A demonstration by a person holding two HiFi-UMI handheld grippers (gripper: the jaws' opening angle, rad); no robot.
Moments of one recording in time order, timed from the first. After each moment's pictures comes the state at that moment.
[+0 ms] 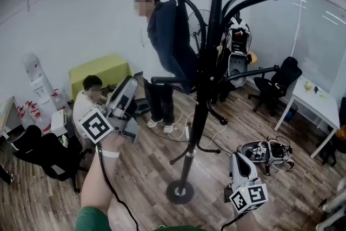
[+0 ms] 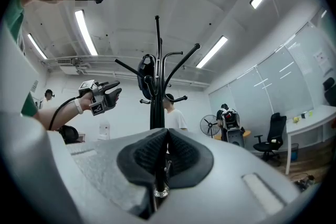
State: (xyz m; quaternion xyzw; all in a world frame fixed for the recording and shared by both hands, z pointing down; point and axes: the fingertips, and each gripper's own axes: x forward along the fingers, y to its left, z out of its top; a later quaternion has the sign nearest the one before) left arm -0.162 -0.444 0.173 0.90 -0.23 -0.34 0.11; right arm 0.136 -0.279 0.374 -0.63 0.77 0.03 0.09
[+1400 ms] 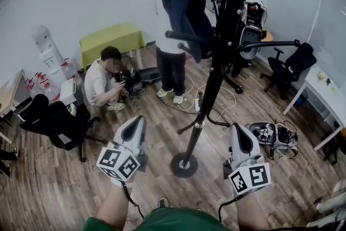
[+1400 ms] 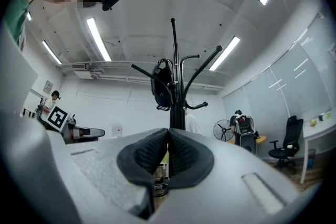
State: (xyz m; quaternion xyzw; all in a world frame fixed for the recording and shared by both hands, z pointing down) left arm -0.189 -0.343 0.374 0.86 -0.49 -0.12 0.03; right arm 0.088 -0.282 0.348 -0.58 0.81 0.06 0.10
